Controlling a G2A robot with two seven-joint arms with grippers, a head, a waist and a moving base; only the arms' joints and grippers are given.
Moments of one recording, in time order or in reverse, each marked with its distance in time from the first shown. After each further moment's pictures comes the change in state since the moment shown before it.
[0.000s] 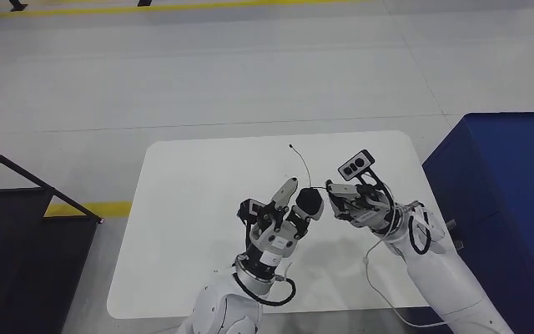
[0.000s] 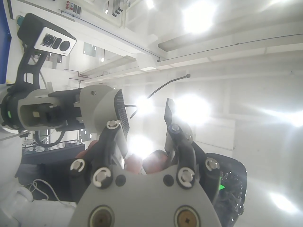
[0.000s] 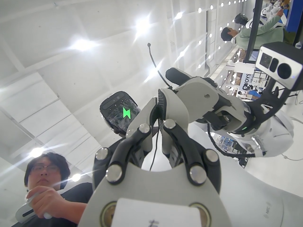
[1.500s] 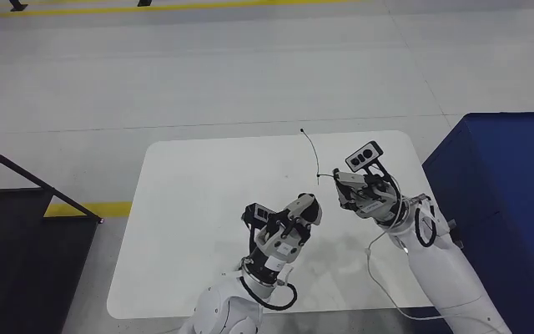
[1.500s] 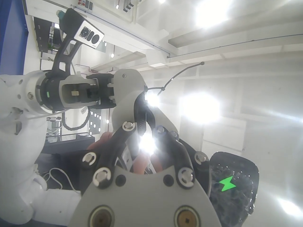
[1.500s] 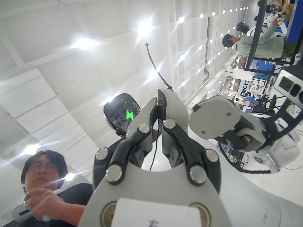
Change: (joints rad) left arm 0.017 -0.007 -0.008 0.026 0.025 0.026 -0.051; right arm 0.008 -0.046 0.065 0.016 -0.034 0.034 0.000
